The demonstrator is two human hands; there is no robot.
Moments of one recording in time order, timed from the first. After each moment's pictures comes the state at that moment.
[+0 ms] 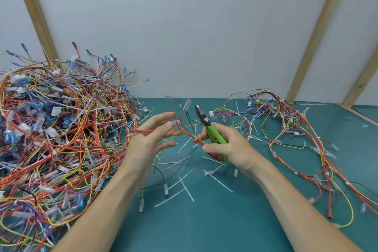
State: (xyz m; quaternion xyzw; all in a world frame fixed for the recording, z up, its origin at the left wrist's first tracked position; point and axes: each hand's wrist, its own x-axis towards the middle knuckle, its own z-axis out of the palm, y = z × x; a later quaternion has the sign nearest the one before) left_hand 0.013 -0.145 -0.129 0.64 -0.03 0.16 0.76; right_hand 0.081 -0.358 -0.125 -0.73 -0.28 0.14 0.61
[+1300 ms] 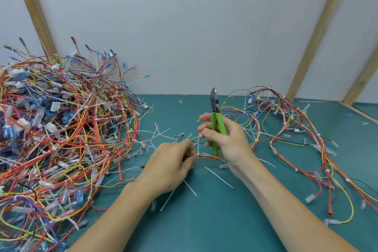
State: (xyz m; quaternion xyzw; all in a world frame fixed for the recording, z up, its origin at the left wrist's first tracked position) left_hand 0.011 -0.167 -0.160 0.95 -0.11 0.15 0.25; right_hand 0.075 -0.335 -0.135 -0.64 -0.21 0.04 0.74
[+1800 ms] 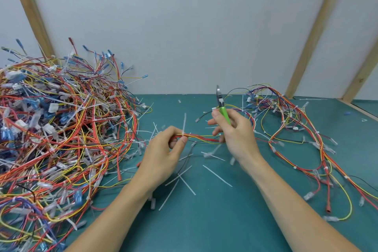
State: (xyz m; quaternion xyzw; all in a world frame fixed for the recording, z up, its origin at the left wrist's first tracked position) left_hand 0.020 -0.165 -0.162 0.86 -0.02 0.23 0.46; right_hand 0.088 -0.349 -0.132 -0.72 -0.14 -0.07 0.67
